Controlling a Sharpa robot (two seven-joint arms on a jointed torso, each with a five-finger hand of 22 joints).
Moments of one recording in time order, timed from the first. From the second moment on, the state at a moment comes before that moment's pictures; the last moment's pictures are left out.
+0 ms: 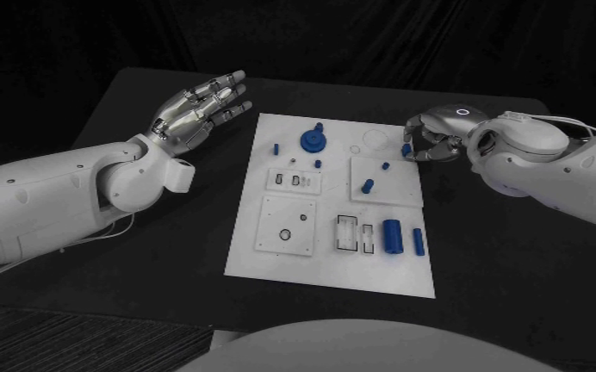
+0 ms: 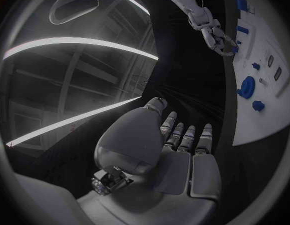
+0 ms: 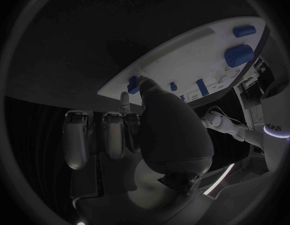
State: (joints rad) left arm 1.26 -0.92 -0.21 1.40 -0.03 0.22 0.68; left_hand 1.46 0.22 0.00 0.15 0.70 0.37 0.08 0.08 0.05 0.06 0.06 0.13 0.03 0.04 0.14 0.04 0.01 0.16 0.05 0.27 0.03 0.02; right arm 1.30 -0.96 -0.21 1.41 -1.67 -0.26 -0.12; right_hand 1.37 -0.13 0.12 0.26 0.36 0.62 0.07 0.57 0.46 1.47 -0.02 1.57 1.31 1.47 -0.10 1.56 1.31 0.02 1.47 0.02 1.55 1.31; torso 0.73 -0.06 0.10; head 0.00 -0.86
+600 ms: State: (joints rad) left arm 1.26 -0.92 -0.21 1.40 -0.03 0.22 0.68; left_hand 1.46 0.22 0.00 0.15 0.70 0.37 0.08 0.08 0.05 0.06 0.06 0.13 0.03 0.04 0.14 0.04 0.01 0.16 0.05 0.27 0.03 0.02; right arm 1.30 -0.94 -0.21 1.41 -1.67 -0.26 -0.12; right_hand 1.38 -0.12 0.14 0.24 0.40 0.68 0.05 0.63 0.49 1.47 -0.02 1.57 1.31 1.47 -0.10 1.56 1.31 0.02 1.47 0.02 1.55 1.31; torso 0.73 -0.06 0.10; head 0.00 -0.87
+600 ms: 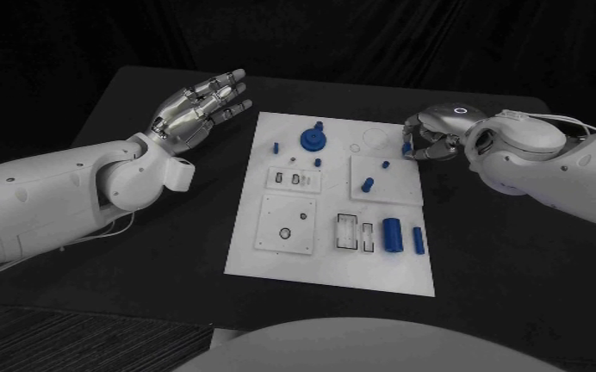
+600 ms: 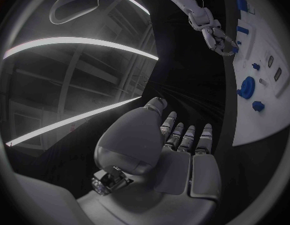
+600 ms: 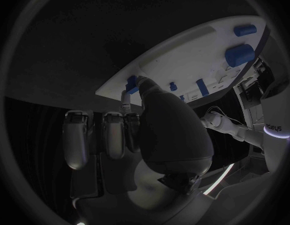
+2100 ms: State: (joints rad) left arm 1.26 -0.91 -0.21 1.40 -0.03 0.22 0.68; left_hand 1.46 0.21 0.01 0.15 0.70 0.37 0.08 0.08 0.05 0.06 0.06 0.13 0.03 0.04 0.14 0.04 0.01 0.16 0.05 0.27 0.03 0.02; right arm 1.38 -0.85 -0.21 1.63 -1.68 -0.35 -0.16; right_hand 1.38 -0.10 0.16 0.21 0.41 0.78 0.06 0.62 0.47 1.47 -0.02 1.57 1.31 1.47 -0.10 1.56 1.31 0.02 1.47 0.02 1.54 1.31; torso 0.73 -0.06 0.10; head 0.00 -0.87
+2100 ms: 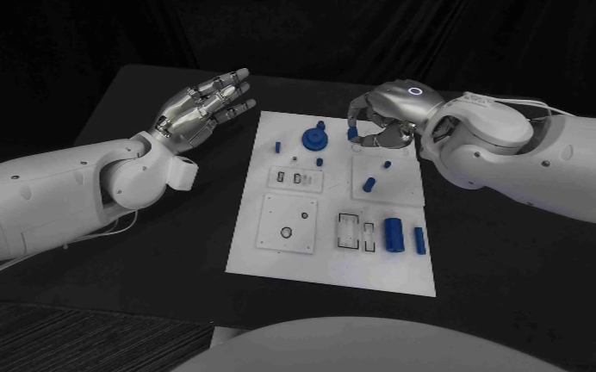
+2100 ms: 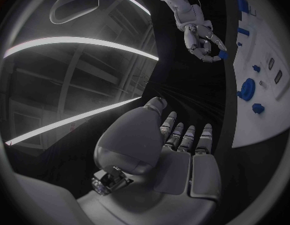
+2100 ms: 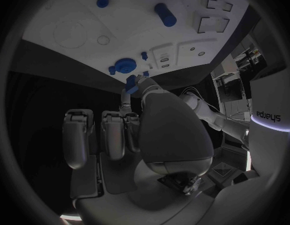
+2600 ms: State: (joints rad) left arm 1.26 -0.91 -0.21 1.39 -0.03 0.23 0.68; left_hand 1.46 0.21 0.01 0.15 0.70 0.37 0.08 0.08 0.05 0.06 0.06 0.13 0.03 0.04 0.14 0.04 0.01 0.16 0.05 0.27 0.03 0.02; right arm 1.32 -0.74 -0.21 1.59 -1.72 -0.30 -0.19; right_hand 1.38 -0.10 0.16 0.21 0.41 0.79 0.06 0.60 0.46 1.46 -0.02 1.57 1.31 1.47 -0.09 1.54 1.31 0.02 1.46 0.02 1.52 1.31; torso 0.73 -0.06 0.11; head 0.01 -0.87
